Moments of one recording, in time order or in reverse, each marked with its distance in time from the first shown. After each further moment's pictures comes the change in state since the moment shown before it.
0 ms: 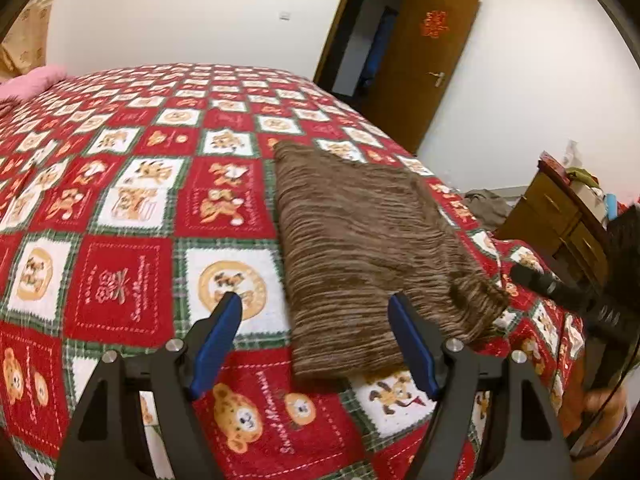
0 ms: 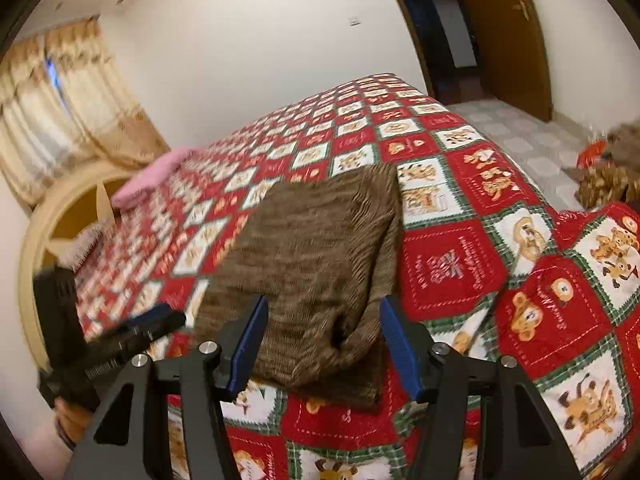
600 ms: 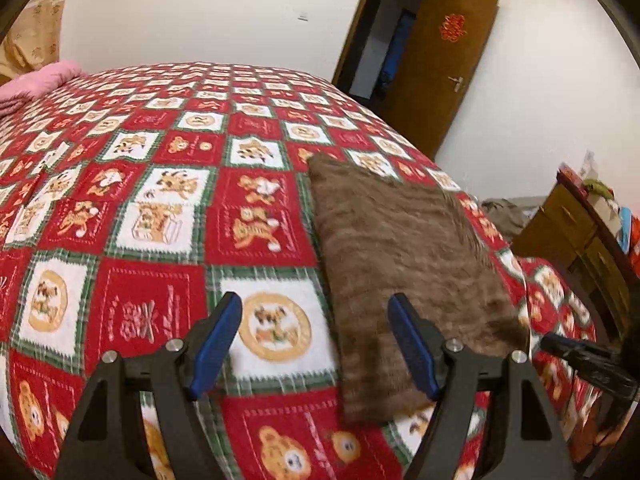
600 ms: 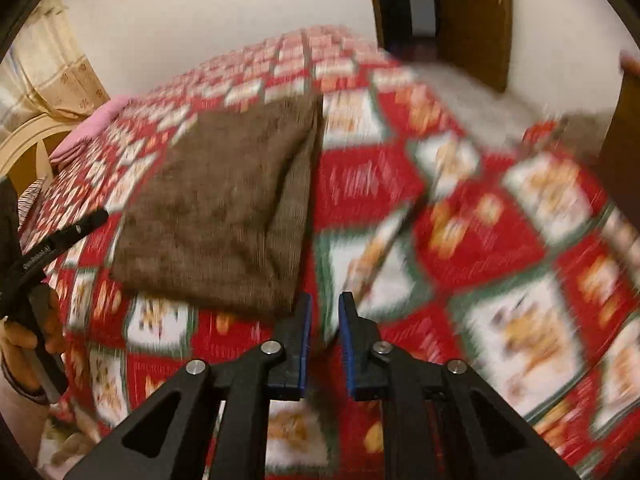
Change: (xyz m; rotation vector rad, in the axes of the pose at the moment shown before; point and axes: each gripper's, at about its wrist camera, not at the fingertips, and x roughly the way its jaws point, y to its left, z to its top) left arm 0.013 0.032 0.029 -0.041 -0.009 0.039; right arm -0.012 -0.019 -0.024 -0.020 0.147 -0.261
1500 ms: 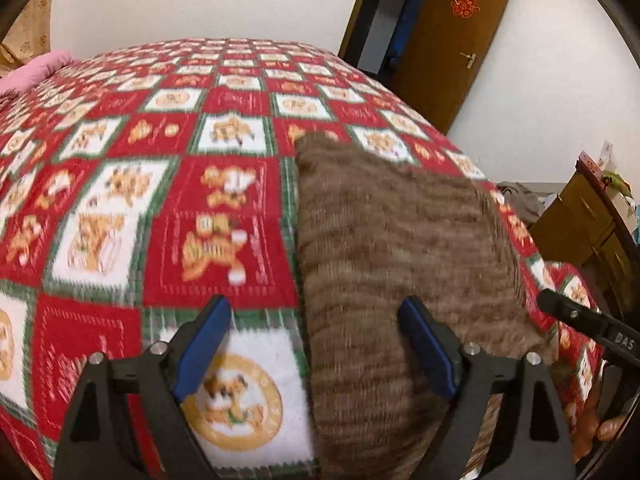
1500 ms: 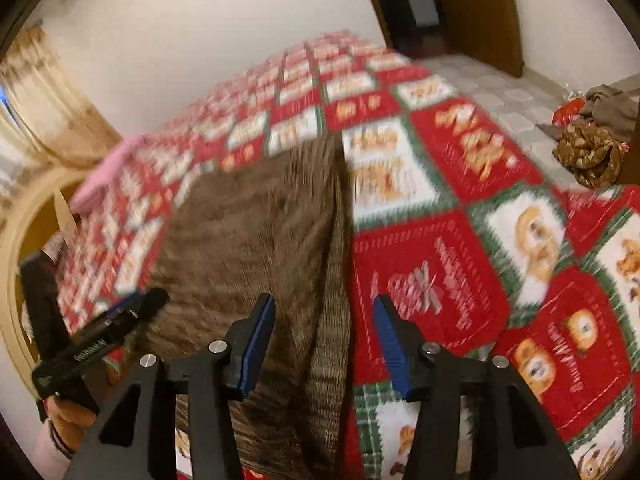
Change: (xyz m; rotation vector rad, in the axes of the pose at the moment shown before) left arm 0.065 -0.022 0.028 0.006 0.086 0.039; right arm 0.070 -0.013 0.070 0.146 -0.027 0.166
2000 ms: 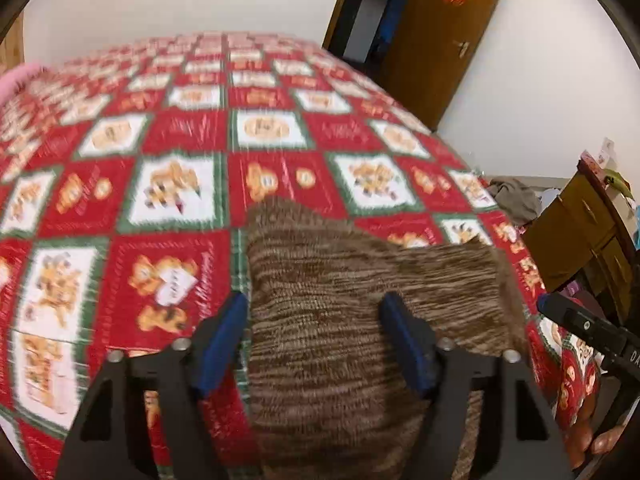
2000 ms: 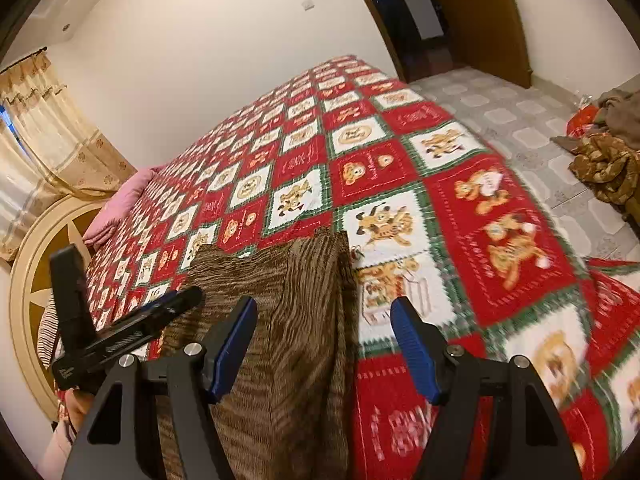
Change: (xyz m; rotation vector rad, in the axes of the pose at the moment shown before) left arm 0.069 -0.015 0.069 0.023 0.082 -0.041; right arm 0.037 -0.011 0.072 0.030 -0.034 0.066
